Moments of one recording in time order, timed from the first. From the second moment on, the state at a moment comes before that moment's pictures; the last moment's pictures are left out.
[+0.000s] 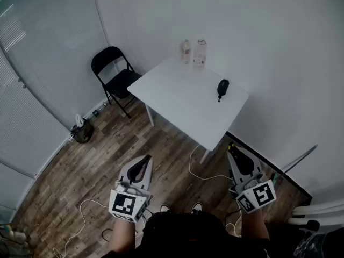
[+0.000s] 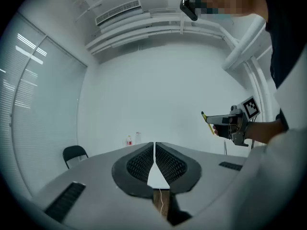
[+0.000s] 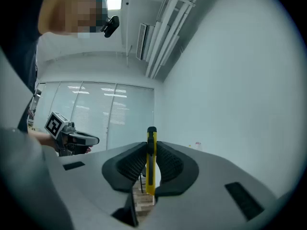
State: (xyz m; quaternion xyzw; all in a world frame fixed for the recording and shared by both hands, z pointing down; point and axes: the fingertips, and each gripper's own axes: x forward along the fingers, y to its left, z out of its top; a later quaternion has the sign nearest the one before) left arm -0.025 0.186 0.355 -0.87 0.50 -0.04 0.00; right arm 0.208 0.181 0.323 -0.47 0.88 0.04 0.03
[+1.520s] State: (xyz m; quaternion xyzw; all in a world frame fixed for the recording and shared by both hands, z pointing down) left arm -0.123 0.176 0.386 -0.88 0.48 -0.04 -0.03; right arm 0.090 0.166 0.346 -0.46 0.89 0.02 0.03
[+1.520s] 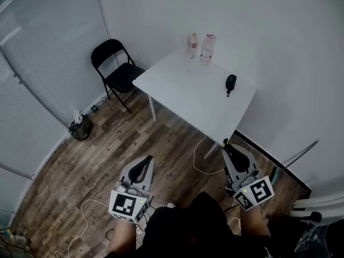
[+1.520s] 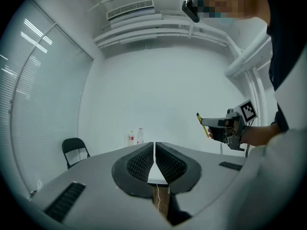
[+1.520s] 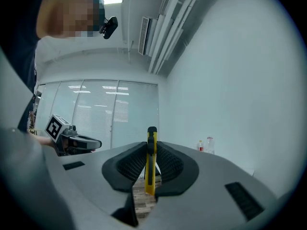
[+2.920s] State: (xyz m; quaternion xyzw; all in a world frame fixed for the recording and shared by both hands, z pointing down) left arm -0.038 -0.054 0.402 -0.85 0.52 -0.08 -0.07; right arm 0.184 -0.098 0.384 -0.42 0.91 -0.04 0.04
